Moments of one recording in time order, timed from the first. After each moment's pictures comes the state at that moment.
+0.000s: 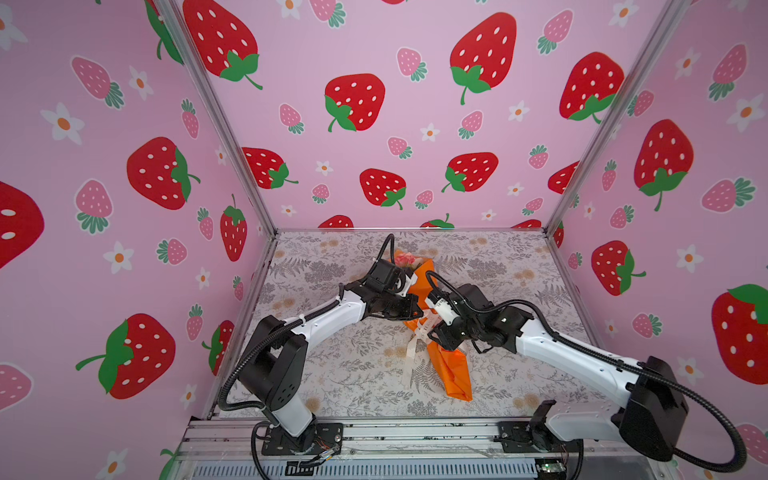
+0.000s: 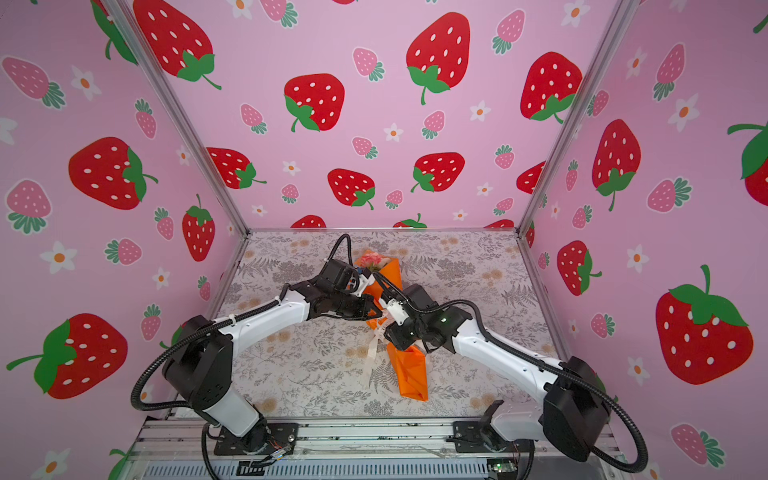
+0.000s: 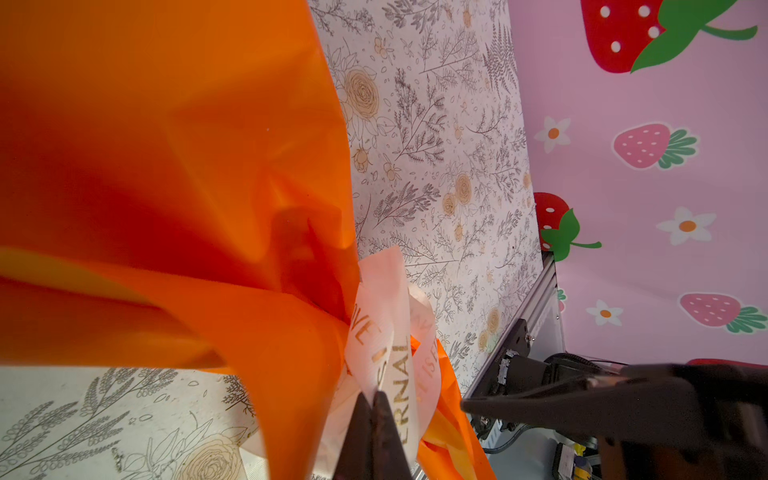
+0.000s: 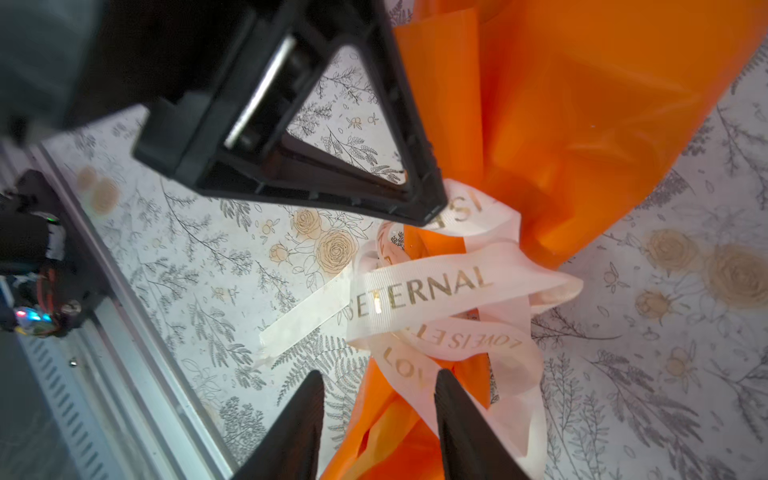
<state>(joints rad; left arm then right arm) -0.60 1.66 1.15 -0.40 0.56 -0.49 0.91 1.35 0.97 -0.56 -0.14 0.04</state>
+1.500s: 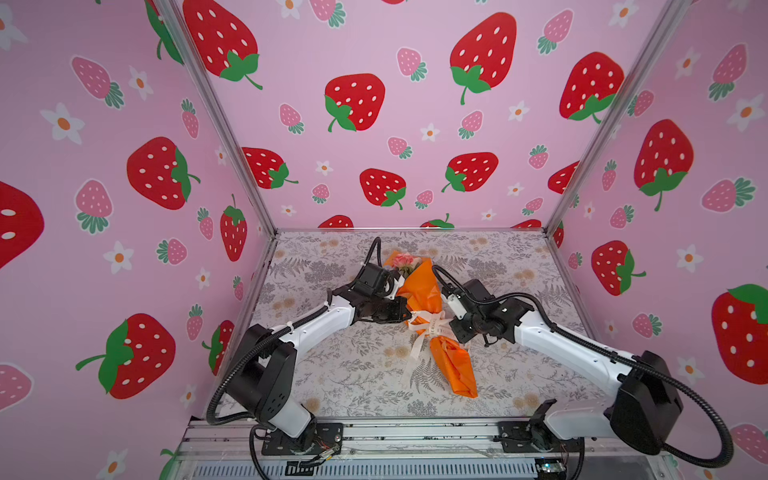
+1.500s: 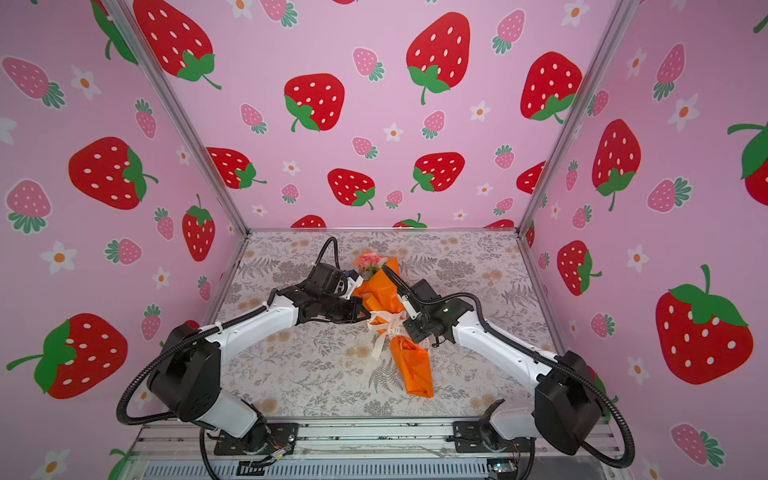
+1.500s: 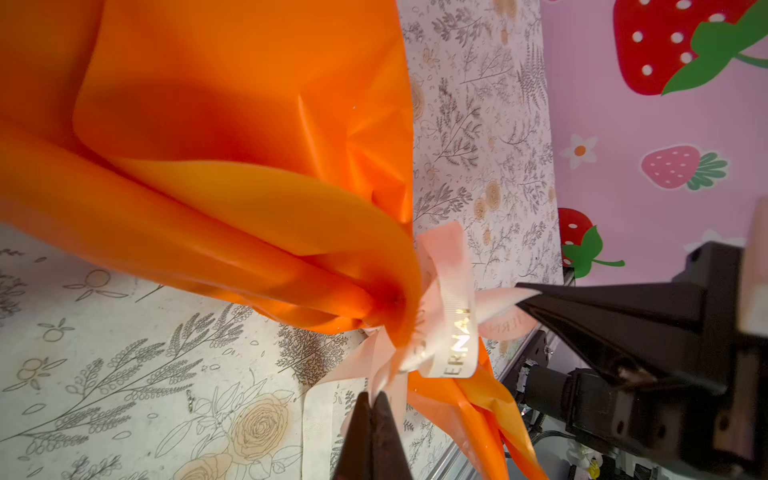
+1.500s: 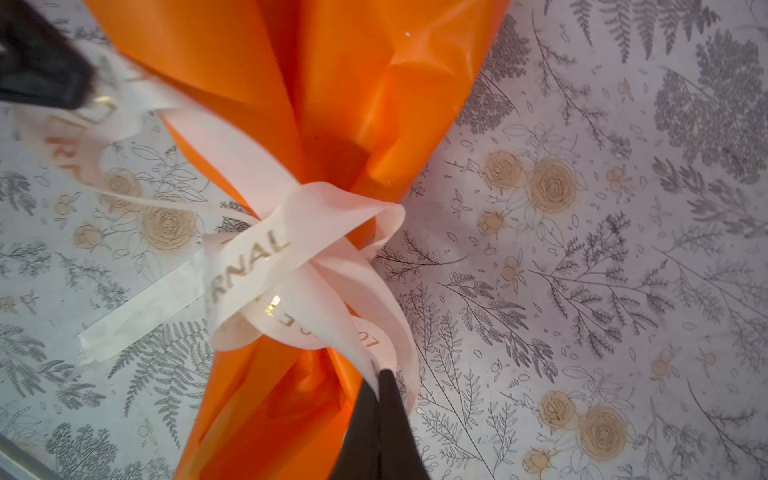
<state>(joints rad) -0.54 1.57 1.04 -0.41 0.51 -0.48 0.78 1.35 0.97 -0.69 0.08 0.05</state>
